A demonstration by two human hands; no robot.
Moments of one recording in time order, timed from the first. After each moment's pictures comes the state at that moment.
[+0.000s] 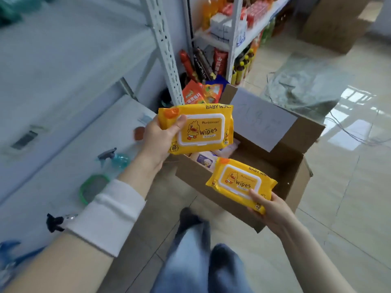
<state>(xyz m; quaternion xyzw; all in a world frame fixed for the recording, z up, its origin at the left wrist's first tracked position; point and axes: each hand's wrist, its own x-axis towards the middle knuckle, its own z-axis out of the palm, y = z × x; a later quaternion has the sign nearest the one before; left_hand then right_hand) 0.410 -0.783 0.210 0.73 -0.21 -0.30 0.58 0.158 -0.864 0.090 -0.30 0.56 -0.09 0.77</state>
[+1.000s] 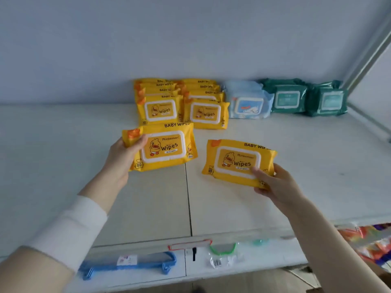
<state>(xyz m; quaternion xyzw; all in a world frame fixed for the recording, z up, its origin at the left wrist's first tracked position) 0.737 -0.212 0.303 0.69 0.08 0.03 0.72 0.673 -0.529 0.286 -0.66 0.19 0.03 0.72</state>
